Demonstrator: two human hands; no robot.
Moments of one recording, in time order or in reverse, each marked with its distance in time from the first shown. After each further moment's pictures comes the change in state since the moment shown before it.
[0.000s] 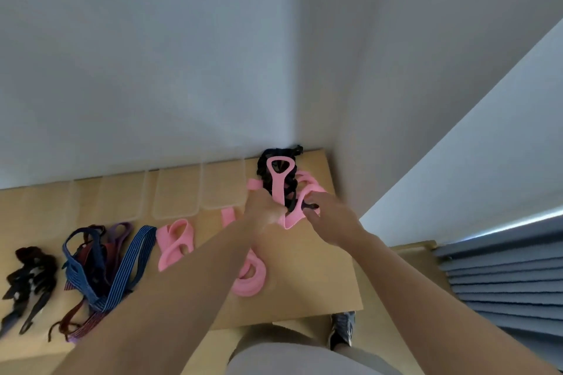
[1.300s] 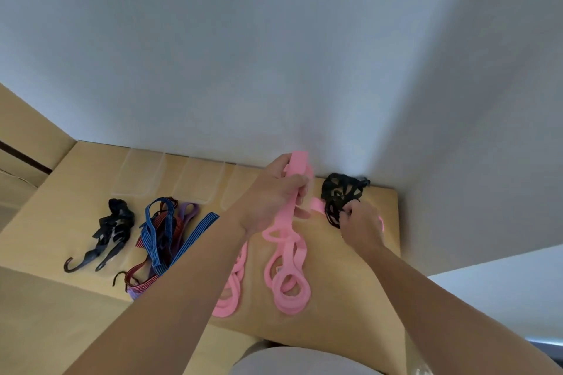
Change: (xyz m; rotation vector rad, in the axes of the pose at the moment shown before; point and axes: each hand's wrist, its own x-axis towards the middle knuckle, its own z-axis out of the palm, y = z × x) left_hand -0.095 -0.009 -0.159 -0.832 -0.078 0.349; right_hand 0.093 -0.042 0.047 -0.122 0.236 -0.030
